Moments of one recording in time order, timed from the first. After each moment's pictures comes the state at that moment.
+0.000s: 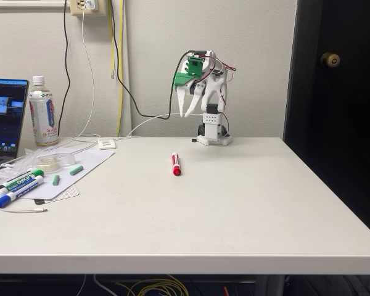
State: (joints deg) arm 19.2 117.7 101.6 70.2 -104.5
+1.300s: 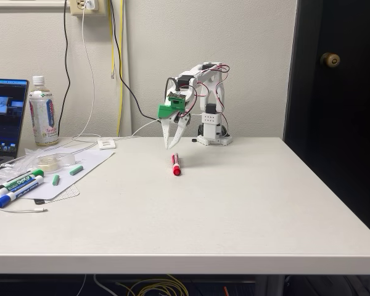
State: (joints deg) arm 23.6 92.2 101.5 56.6 -106.4
